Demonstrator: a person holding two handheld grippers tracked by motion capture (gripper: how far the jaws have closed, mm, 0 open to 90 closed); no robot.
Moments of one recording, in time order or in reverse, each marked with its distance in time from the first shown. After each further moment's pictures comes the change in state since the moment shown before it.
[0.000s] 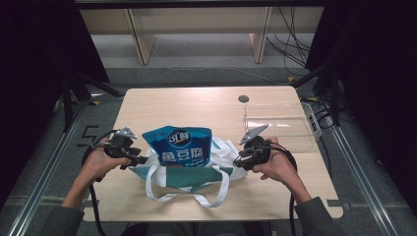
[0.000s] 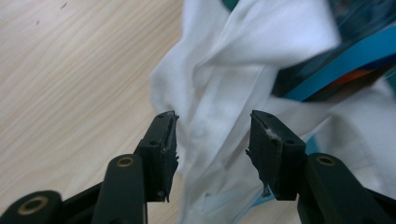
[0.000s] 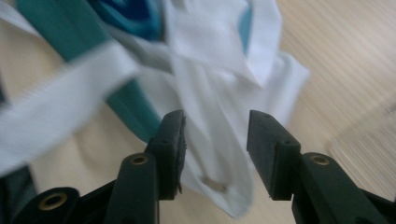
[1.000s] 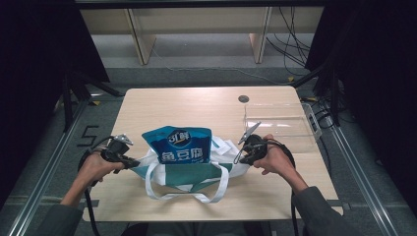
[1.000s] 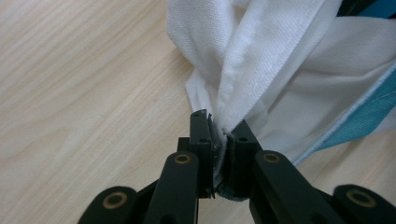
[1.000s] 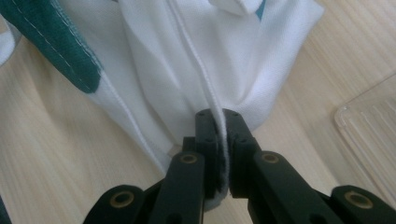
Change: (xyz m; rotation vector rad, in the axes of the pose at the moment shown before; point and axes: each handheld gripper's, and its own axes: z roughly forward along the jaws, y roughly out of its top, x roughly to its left) left arm 0.022 -0.034 0.019 0.103 -0.013 -0.011; right arm -0.028 -0.005 0.028 0.207 0.042 0.006
